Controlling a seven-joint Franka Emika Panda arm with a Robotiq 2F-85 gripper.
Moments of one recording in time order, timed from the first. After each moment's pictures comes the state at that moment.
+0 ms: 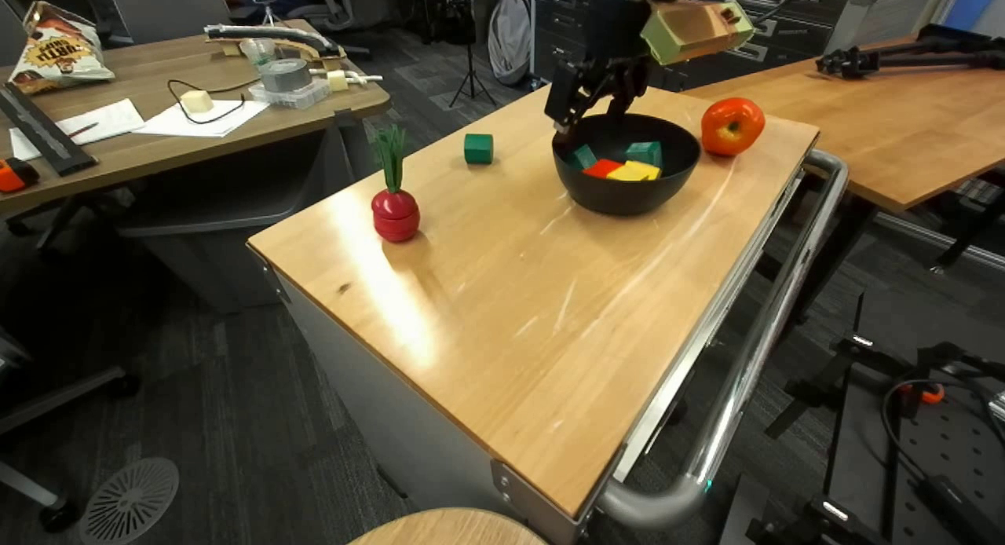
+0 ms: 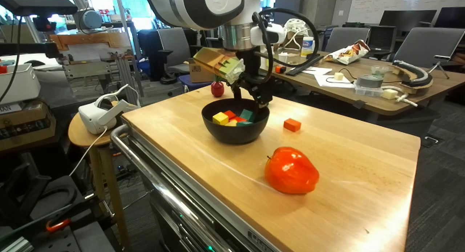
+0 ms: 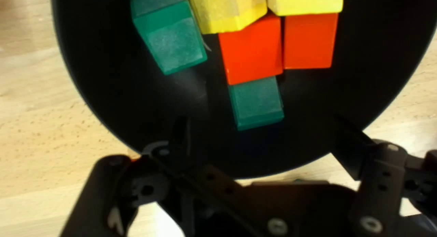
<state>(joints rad) -0.05 0.15 -0.05 -2.22 0.03 2.56 0.06</state>
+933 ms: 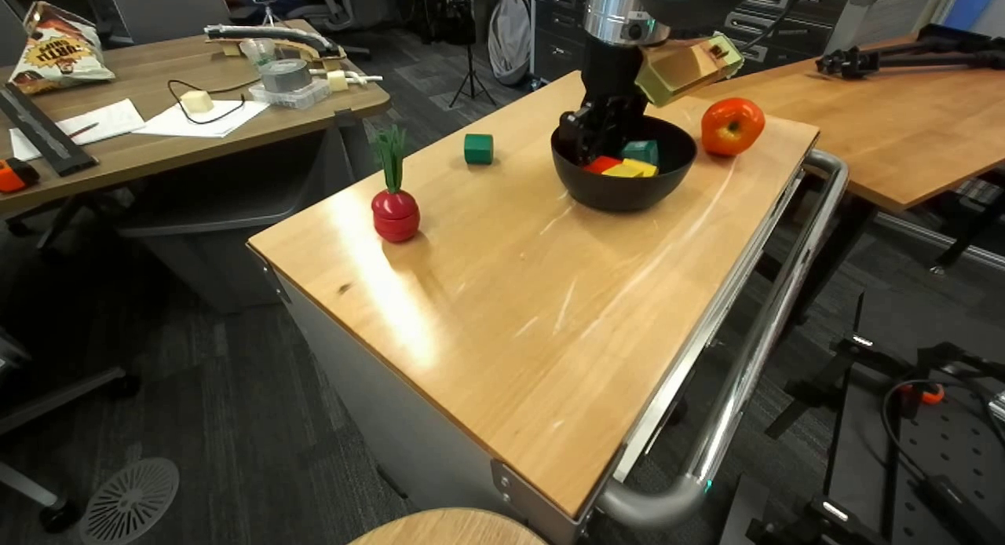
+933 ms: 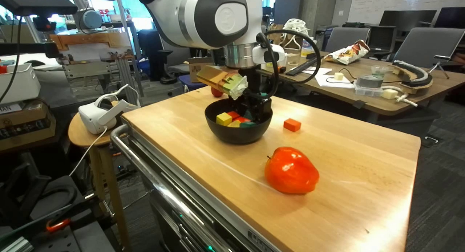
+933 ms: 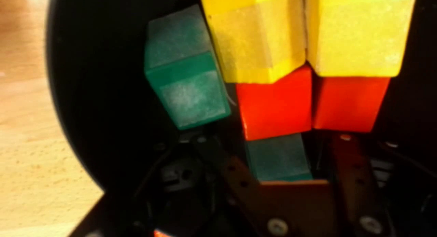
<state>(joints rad) -0.05 0.23 -0.05 -2.21 -0.06 2.55 0.10</state>
